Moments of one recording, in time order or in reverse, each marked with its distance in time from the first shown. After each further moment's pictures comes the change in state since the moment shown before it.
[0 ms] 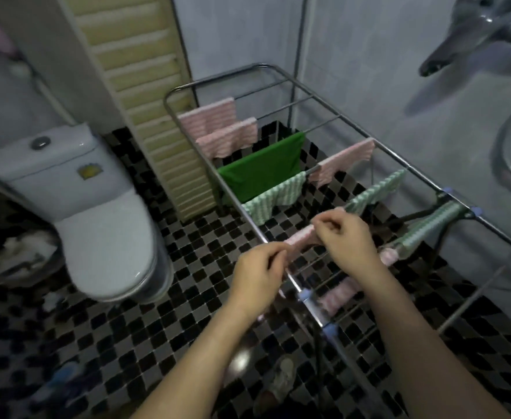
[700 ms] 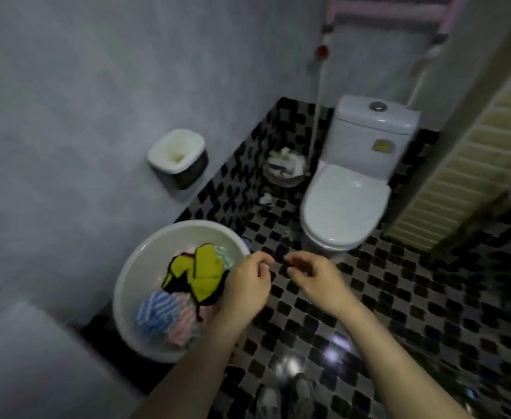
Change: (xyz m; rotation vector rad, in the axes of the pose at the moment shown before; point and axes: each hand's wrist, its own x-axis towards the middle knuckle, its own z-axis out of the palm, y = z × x) left_hand -0.308 -0.158 -0.206 0.073 0.840 -0.831; right_hand -0.231 -0.189 0.306 -0.118 -1.152 -0.614
